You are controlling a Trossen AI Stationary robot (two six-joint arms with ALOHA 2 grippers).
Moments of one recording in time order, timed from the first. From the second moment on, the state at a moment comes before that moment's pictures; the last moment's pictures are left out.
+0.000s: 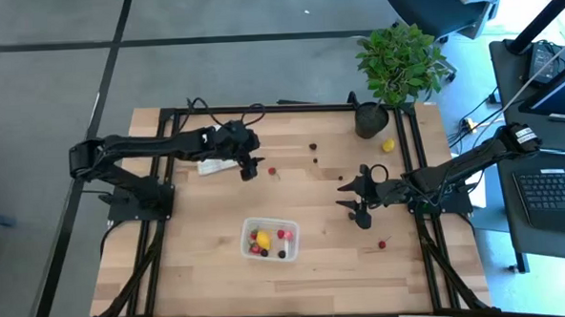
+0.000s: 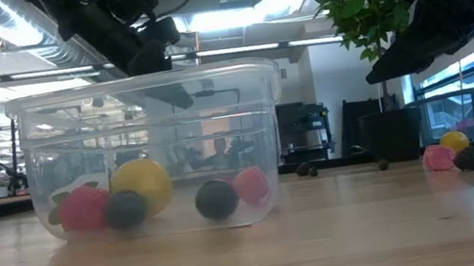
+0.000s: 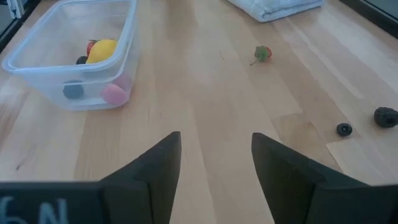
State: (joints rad) left arm 0.31 1.36 0.87 -0.25 -0.10 0.09; right arm 0.31 0.99 0.32 0.14 0.40 0.28
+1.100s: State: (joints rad) left arm 0.31 1.63 0.87 -0.03 0.09 0.40; right arm 0.31 0.99 0.32 0.15 0.40 0.29
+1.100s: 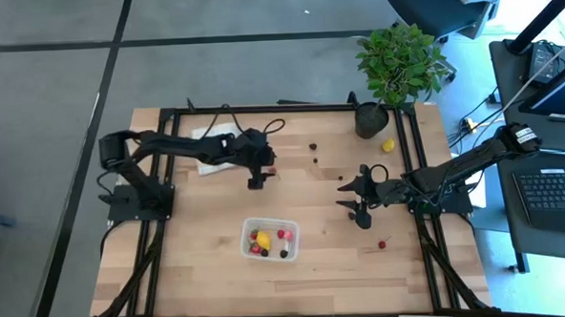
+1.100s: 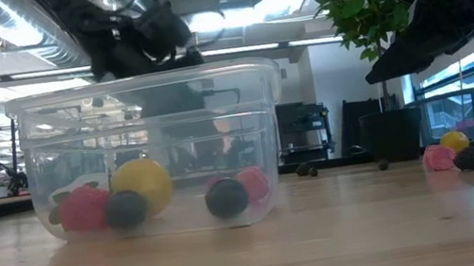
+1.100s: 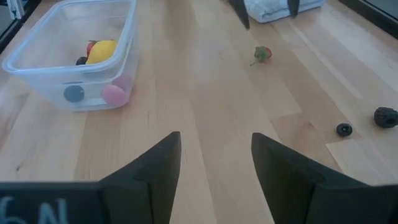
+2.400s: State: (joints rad) left arm 0.31 1.81 0.87 0.01 0.09 0.39; right arm 0.31 0.99 0.32 0.15 0.40 0.39
